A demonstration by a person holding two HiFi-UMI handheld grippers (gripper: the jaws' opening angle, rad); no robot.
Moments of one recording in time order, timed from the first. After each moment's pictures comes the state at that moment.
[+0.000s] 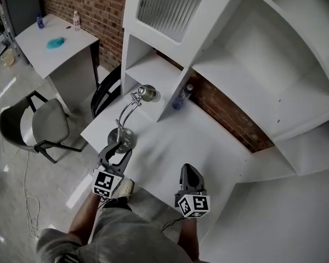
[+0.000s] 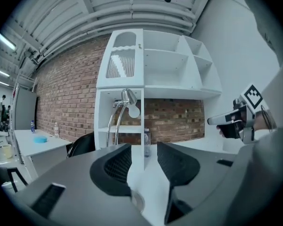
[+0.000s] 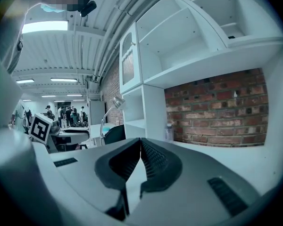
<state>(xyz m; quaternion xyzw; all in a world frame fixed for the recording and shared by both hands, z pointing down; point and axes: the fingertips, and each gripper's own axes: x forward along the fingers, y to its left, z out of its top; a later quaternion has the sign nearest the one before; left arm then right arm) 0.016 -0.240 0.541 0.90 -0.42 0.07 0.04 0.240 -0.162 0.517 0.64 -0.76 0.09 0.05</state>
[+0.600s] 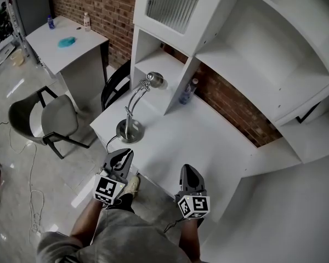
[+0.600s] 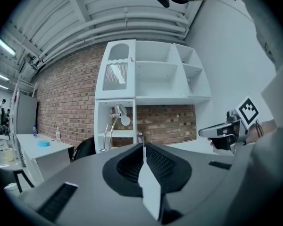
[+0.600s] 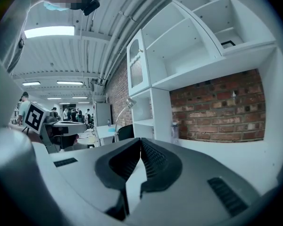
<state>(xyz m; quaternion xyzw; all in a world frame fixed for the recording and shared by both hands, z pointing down) 0.007 -0.152 0.505 0.91 -0.41 0.06 0.02 0.212 -0.100 0.520 0.62 -0.78 0.08 0.03</state>
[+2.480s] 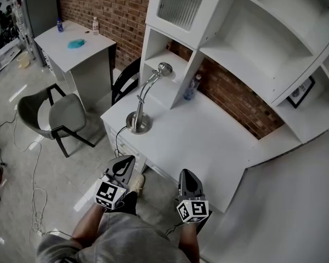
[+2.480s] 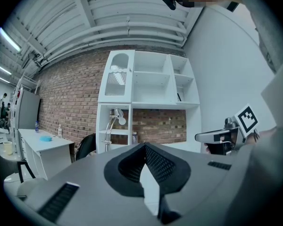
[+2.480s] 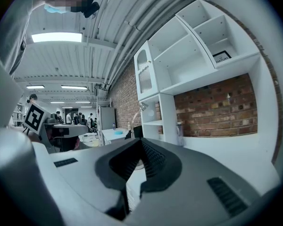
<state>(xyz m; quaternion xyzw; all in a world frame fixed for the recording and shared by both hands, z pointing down) -0.032 -0.041 0.505 0.91 -0.40 0.03 0.03 0.162 0.005 0.523 0.62 -0.78 0.07 0.01</state>
